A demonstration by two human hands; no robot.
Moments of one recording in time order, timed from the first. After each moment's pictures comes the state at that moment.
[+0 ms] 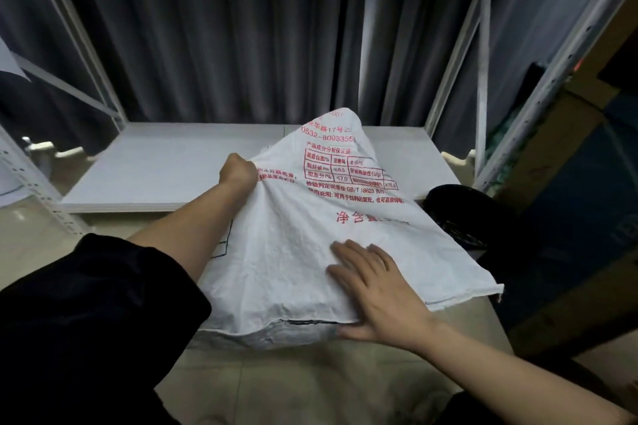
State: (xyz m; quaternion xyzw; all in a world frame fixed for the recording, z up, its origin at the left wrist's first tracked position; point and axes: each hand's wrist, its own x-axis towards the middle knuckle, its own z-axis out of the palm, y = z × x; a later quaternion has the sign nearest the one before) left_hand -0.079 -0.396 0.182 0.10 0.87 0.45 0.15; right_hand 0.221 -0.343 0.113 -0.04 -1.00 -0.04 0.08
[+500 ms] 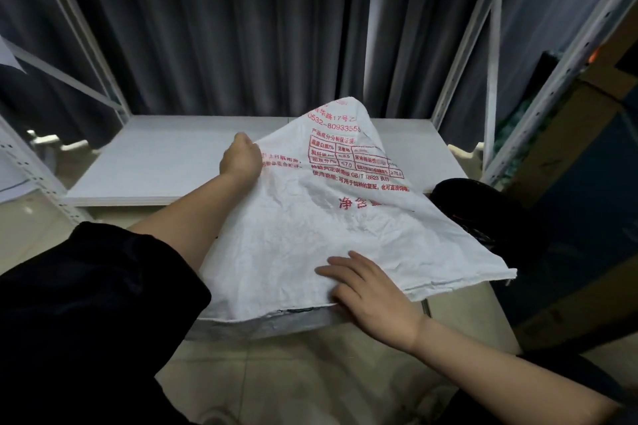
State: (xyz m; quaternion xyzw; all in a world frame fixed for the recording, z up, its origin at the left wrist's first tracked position) left_hand -0.080 -0.397 0.190 0.19 0.89 0.40 0.08; right_hand 0.203 -0.350 0.087 0.04 -0.97 0.00 0.24
